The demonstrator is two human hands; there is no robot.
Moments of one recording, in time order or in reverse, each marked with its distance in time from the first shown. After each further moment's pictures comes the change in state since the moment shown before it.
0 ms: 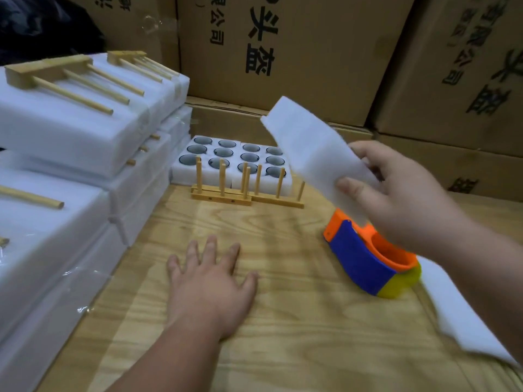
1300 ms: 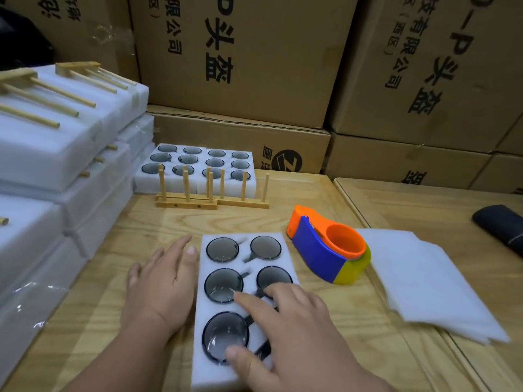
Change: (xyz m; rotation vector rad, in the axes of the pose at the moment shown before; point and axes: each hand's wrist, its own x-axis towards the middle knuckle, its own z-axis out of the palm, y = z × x) left_hand -0.003 -0.011 -0.010 -0.499 0.176 0.010; right_hand -0.139 -0.027 0.084 -0.248 -0.456 0.029
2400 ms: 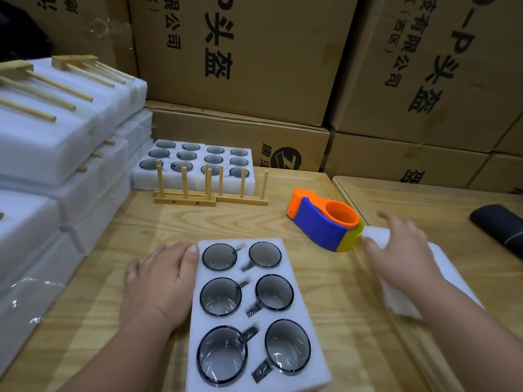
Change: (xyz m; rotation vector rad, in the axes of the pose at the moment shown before) left_hand 0.002 -0.003 0.007 0.128 0.008 0.039; right_hand 0.038 0.195 -0.050 0.053 0.509 0.620
